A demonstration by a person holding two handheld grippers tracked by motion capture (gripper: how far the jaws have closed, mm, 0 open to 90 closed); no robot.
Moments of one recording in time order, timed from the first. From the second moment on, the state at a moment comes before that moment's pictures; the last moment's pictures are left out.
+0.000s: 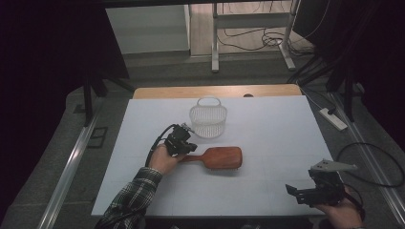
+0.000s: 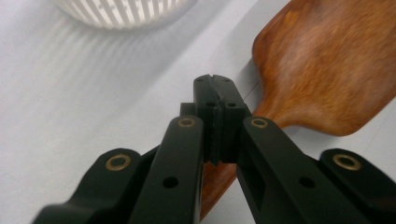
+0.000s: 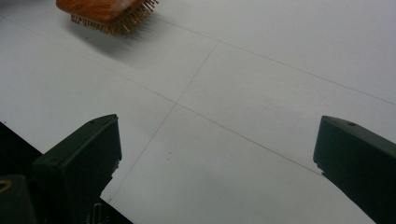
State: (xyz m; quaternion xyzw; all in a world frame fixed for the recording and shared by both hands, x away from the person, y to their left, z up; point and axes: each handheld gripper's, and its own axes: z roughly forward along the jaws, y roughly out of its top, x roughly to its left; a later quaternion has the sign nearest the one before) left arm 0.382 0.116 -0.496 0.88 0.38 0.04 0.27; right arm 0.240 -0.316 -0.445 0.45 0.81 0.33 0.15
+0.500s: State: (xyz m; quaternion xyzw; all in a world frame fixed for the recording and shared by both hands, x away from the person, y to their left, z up) left arm 0.385 0.117 -0.512 0.89 0.38 0.01 0.25; right arm 0.240 -0.316 -0.445 0.45 0.81 0.33 0.15
